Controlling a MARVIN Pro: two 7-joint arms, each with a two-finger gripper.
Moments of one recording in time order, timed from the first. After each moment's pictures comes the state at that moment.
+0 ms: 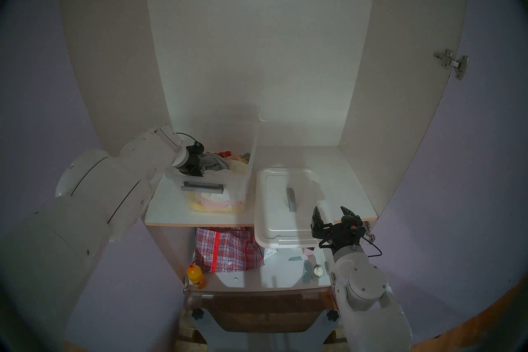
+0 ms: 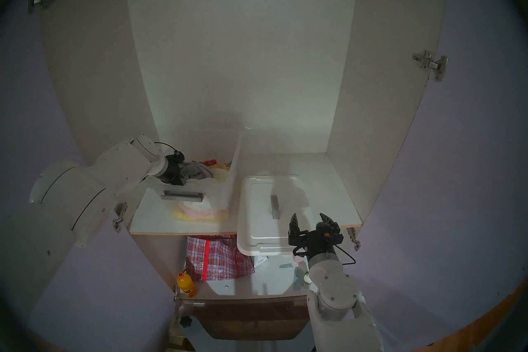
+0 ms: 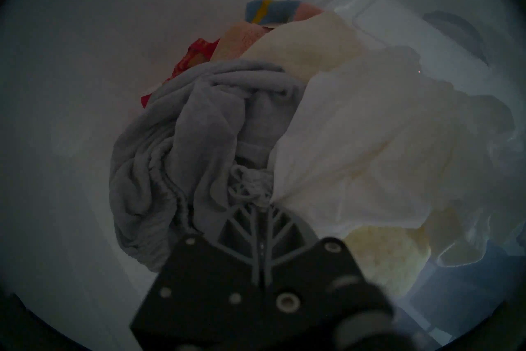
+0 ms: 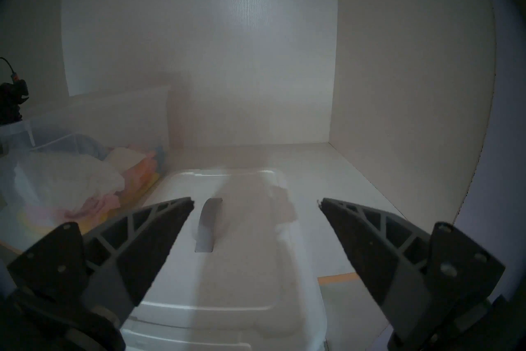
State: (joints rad) left arm 0.40 -1.32 -0.88 -0.14 0.16 0.26 -0.76; right arm -1.90 -1.57 1.54 -1.75 0.01 -0.03 -0.02
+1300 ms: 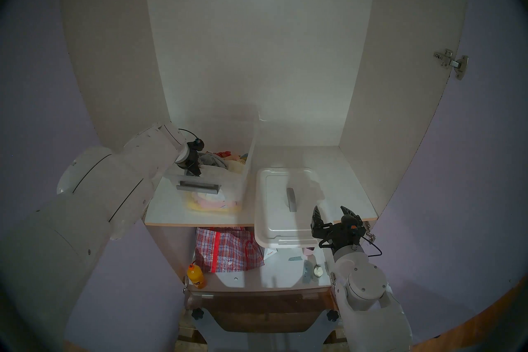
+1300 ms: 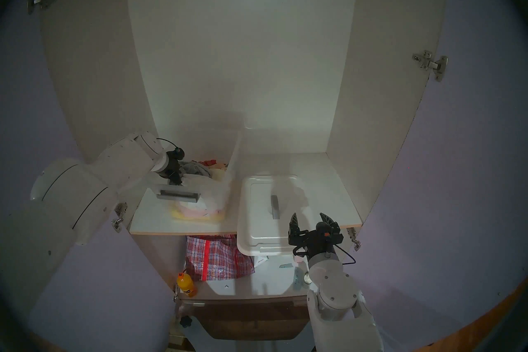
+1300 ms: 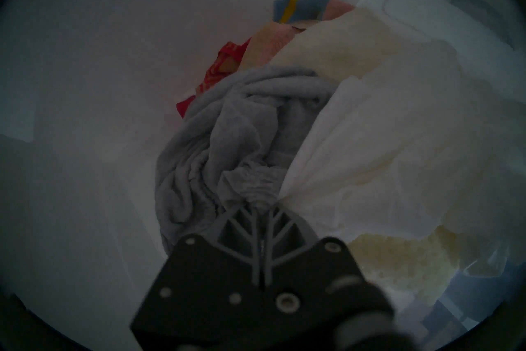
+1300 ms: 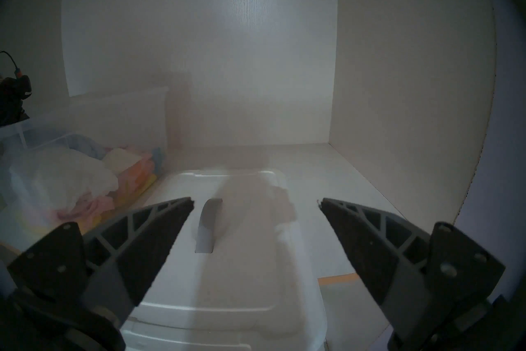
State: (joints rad) left arm 0.36 -1.33 -0.84 -0.15 0.21 0.26 -0.67; right arm -1.90 -1.57 1.54 -1.75 0.01 -0.03 -0.02
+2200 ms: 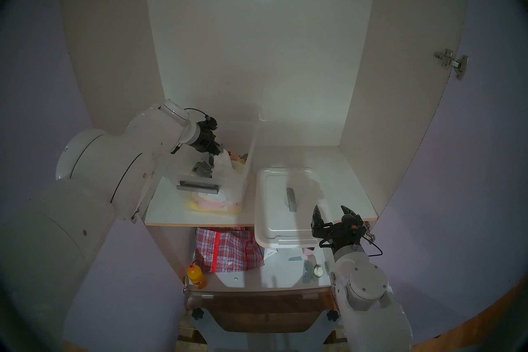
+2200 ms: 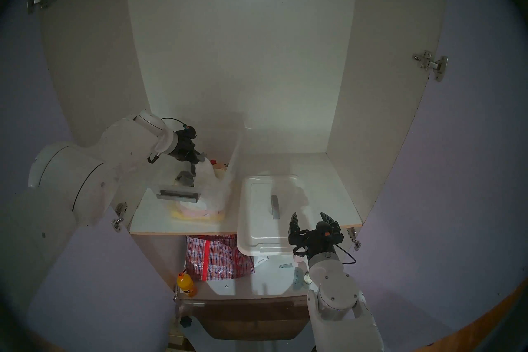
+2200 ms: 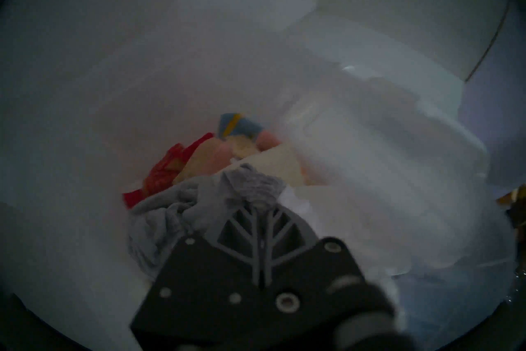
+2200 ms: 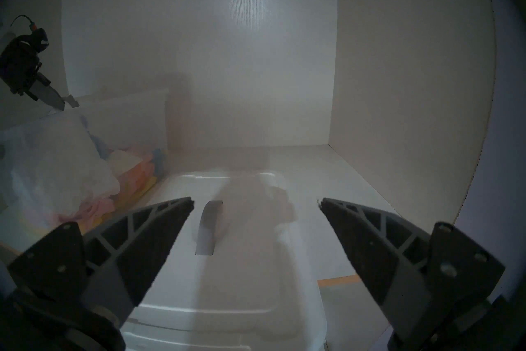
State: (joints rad) left arm 0.28 -1.38 -1.05 -0.12 0.13 0.30 -1.04; right arm -1.91 -1.57 1.54 -1.77 0.01 -0.03 -0.02
